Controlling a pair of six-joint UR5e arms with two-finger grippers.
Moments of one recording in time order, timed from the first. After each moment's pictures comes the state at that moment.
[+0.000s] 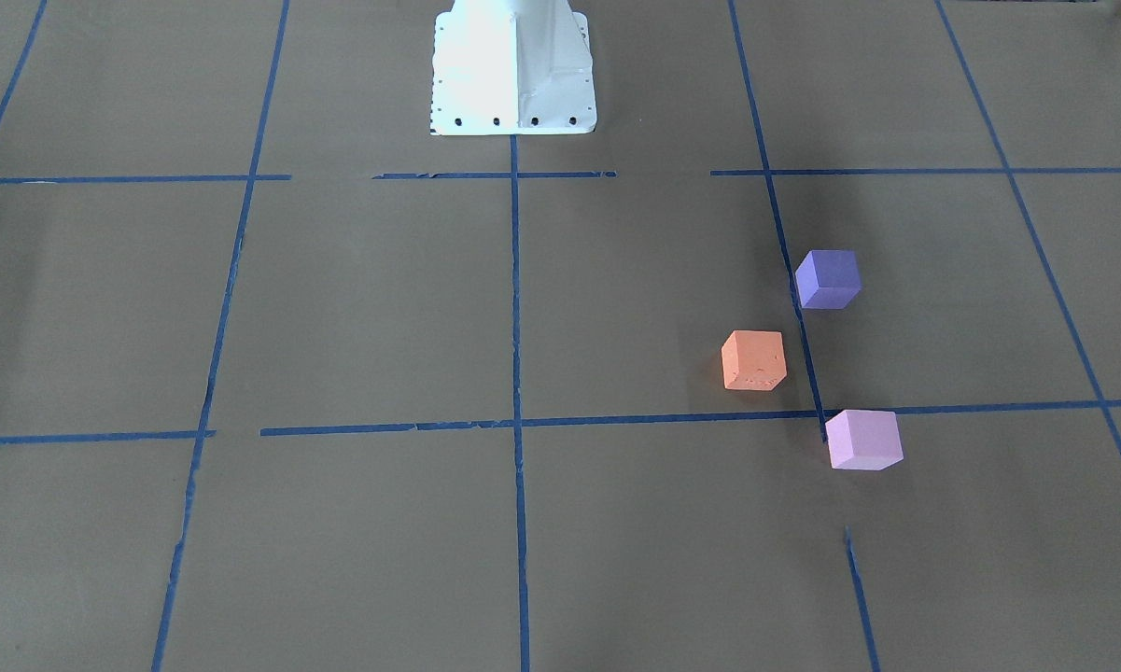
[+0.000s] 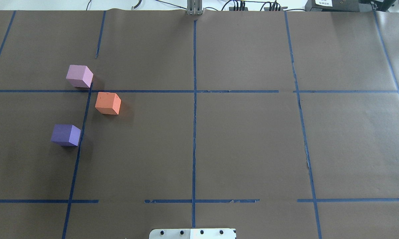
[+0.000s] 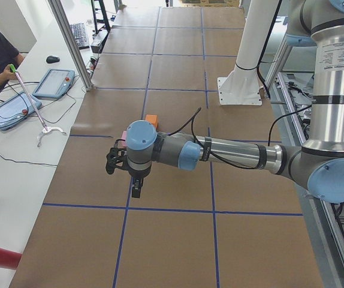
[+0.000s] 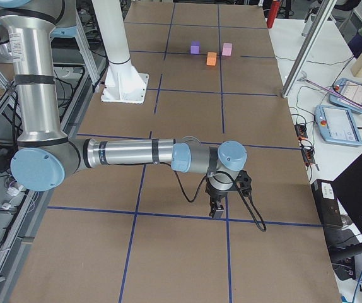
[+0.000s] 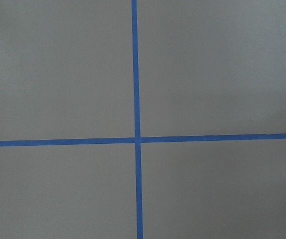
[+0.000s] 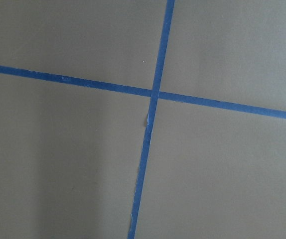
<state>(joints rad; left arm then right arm) -1.58 -1.55 -1.70 -1.69 -2.37 -0.16 1.52 -1.51 1.59 -1.72 2.29 -0.16</state>
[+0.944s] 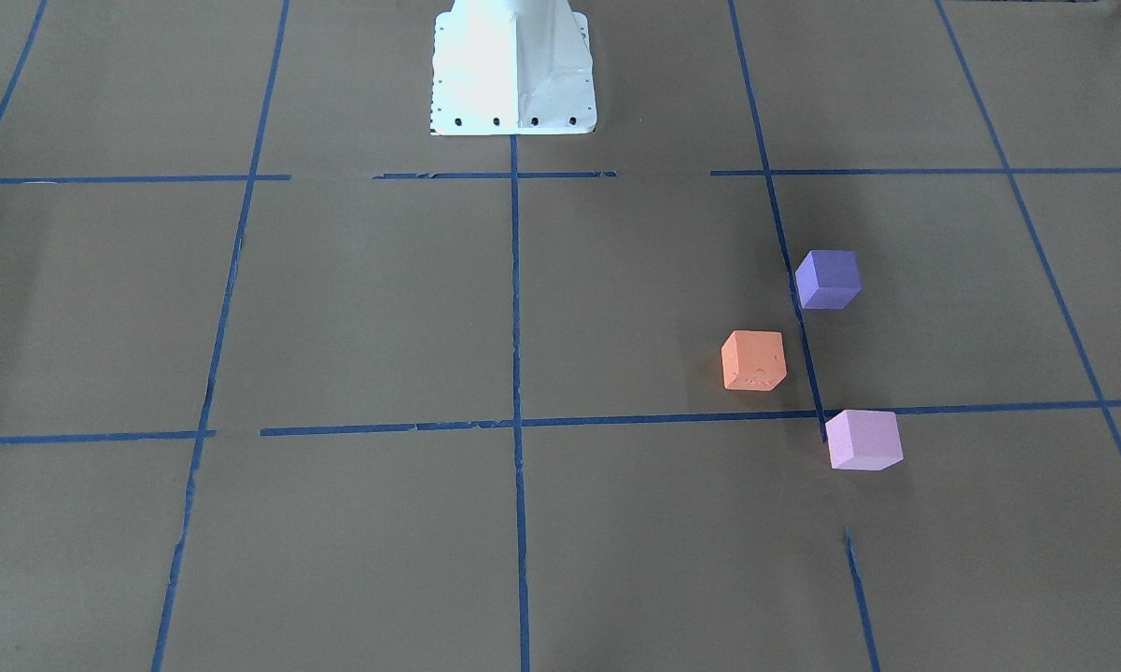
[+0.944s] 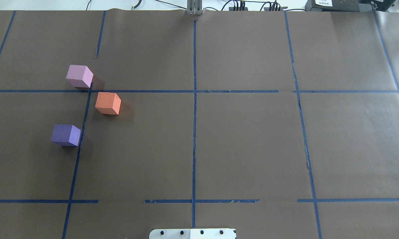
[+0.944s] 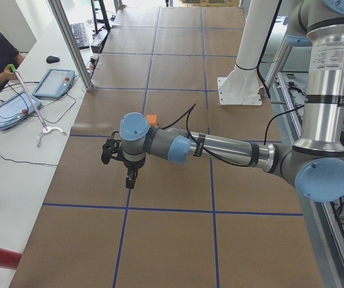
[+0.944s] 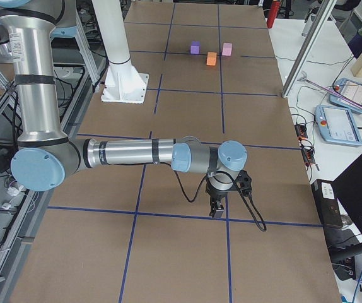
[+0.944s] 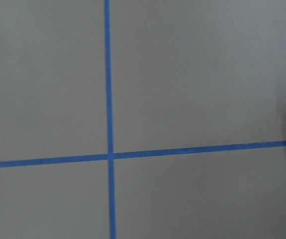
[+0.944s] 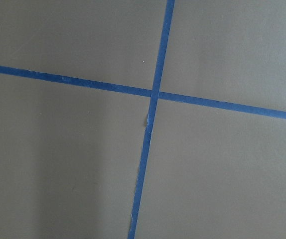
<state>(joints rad) -1.45 -1.65 -1.72 -1.72 -2.37 -0.26 1.52 -1.51 1.59 -1.72 2.29 -0.16</state>
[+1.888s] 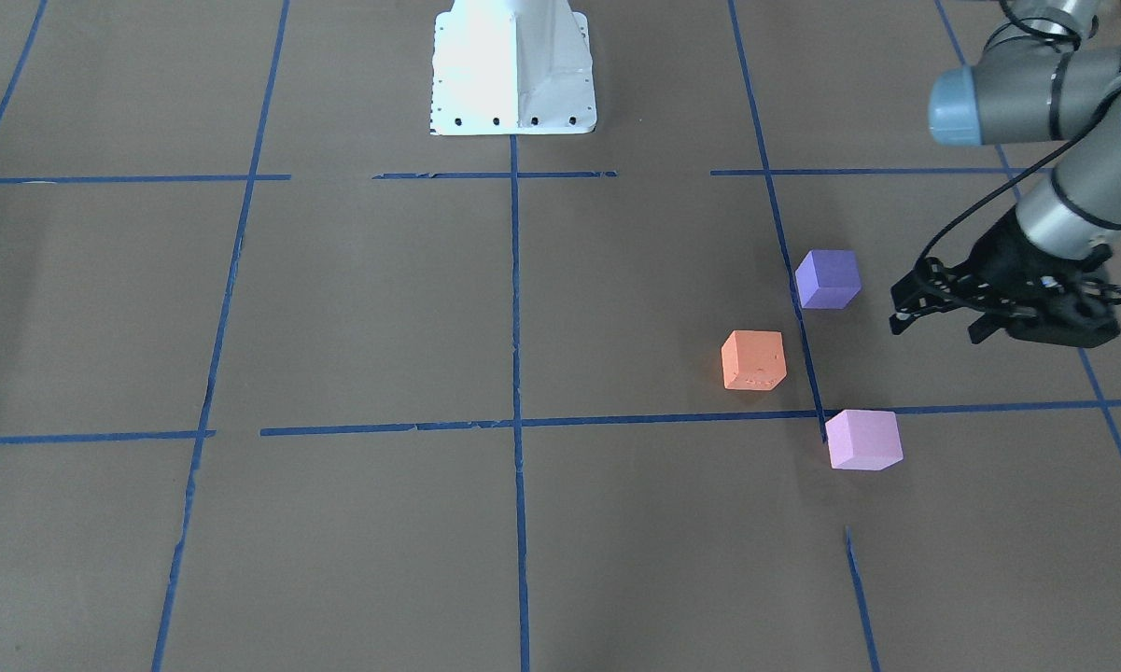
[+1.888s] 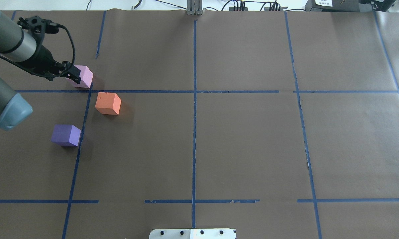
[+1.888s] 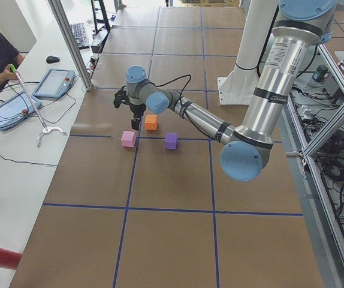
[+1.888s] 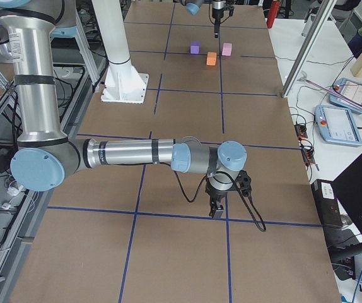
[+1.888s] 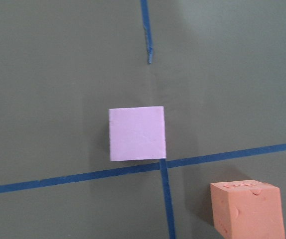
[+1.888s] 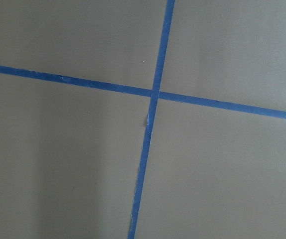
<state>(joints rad) -0.96 -1.93 -1.71 -1.75 -2.18 -0.75 1.52 -1.51 1.59 -1.72 2.29 -0.16</state>
